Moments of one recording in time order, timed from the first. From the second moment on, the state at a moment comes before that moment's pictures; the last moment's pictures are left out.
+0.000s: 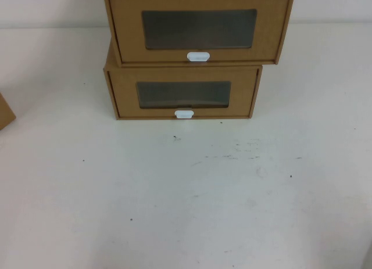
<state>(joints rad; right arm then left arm) -0.13 -0.01 0.03 0.00 0.35 -0.02 -0.04 -0.01 0.02 -0.02 0.35 0.17</state>
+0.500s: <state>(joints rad) -0.13 -0.01 0.03 0.00 0.35 -0.02 -0.04 -0.01 0.02 0.01 0.35 0.17</state>
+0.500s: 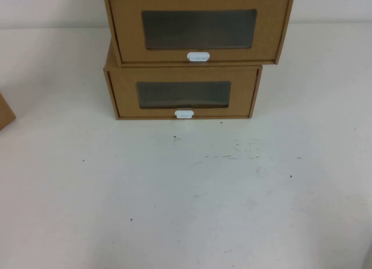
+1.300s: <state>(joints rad) -0.12 -0.01 0.03 0.00 0.35 -0.02 -0.04 -0.01 0.02 0.20 0.35 0.17</state>
